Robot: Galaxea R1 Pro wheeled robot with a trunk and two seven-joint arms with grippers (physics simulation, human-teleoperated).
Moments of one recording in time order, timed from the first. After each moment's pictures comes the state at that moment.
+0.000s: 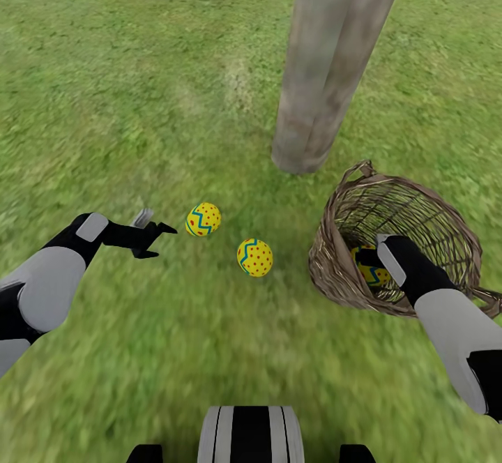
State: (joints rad) left arm -1.37 0.21 0.37 -0.26 0.45 1.02 -0.08; right arm -1.10 -0.25 0.17 -0.63 -0.38 0.77 -0.27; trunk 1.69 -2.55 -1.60
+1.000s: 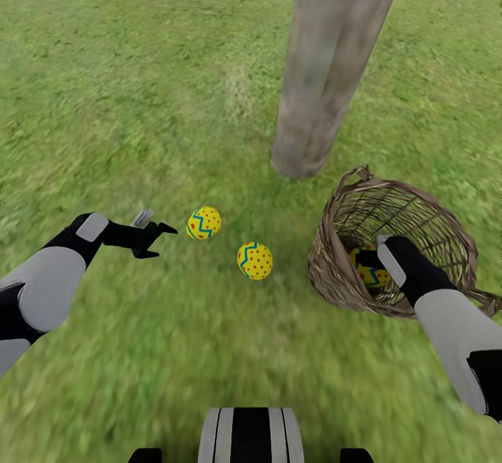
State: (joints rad) left arm -1.37 0.21 0.37 -0.26 0.45 1.02 -0.08; right arm -1.10 -0.25 0.18 -0.62 -0.38 0.77 -0.27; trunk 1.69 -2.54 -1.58
